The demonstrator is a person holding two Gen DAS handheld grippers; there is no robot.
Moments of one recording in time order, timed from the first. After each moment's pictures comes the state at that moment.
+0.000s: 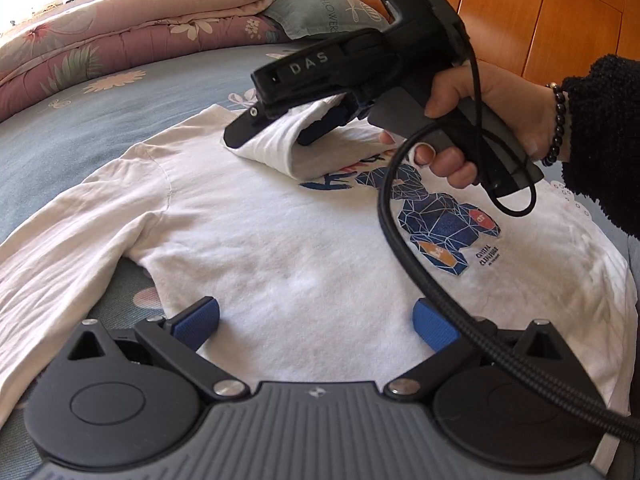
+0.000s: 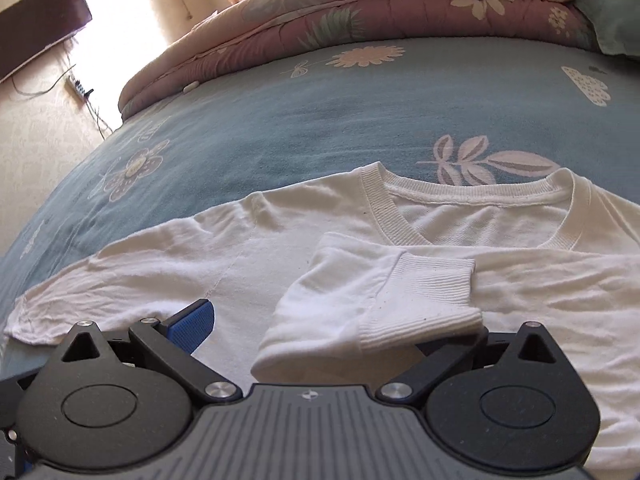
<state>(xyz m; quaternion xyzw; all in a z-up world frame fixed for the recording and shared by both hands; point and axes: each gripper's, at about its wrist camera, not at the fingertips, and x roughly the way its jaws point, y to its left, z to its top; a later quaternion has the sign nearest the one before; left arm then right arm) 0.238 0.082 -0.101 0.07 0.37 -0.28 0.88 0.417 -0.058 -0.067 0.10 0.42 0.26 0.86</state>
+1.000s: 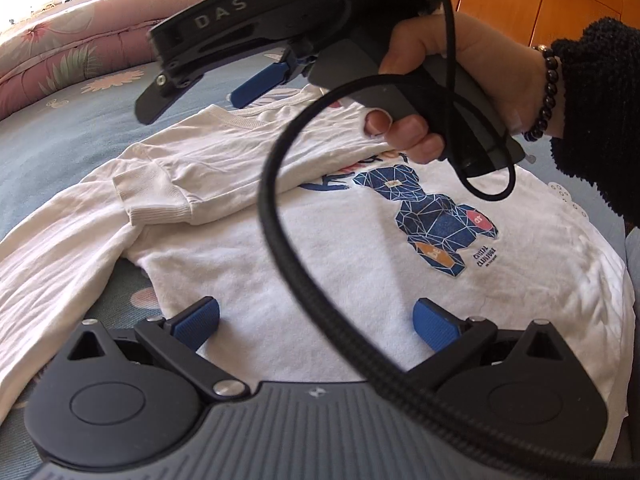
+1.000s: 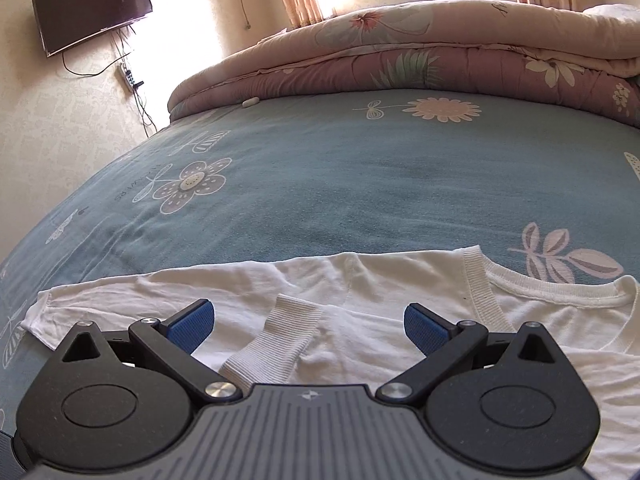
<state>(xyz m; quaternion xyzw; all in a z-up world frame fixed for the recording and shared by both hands) 0.238 0.083 -0.101 0.07 0.37 -0.28 0.88 0.407 -0.003 -0.029 0.02 0.36 0.31 0.88</state>
